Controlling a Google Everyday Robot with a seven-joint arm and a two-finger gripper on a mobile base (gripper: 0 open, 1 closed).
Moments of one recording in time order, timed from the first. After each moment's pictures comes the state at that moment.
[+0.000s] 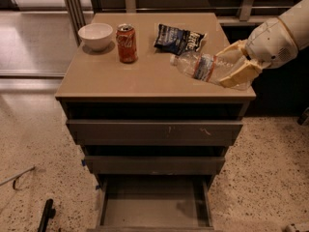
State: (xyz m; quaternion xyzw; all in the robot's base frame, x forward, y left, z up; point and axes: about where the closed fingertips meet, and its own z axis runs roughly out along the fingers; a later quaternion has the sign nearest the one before) arm 0.537 -0.178 0.917 -0.66 0.65 0.24 0.30
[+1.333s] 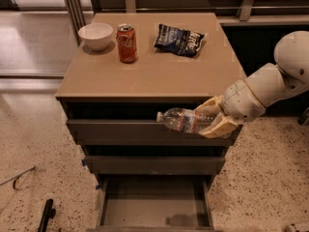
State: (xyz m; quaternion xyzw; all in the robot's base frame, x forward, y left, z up) arm 0.484 -0.145 0.790 -0.69 0.62 0.26 0.25
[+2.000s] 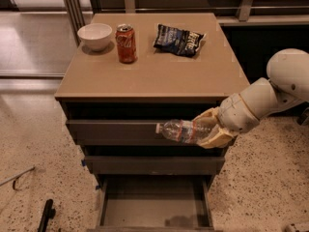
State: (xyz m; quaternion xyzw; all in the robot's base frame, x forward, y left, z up) arm 0.477 -0.143 0.754 -0.70 0.61 0.26 0.25
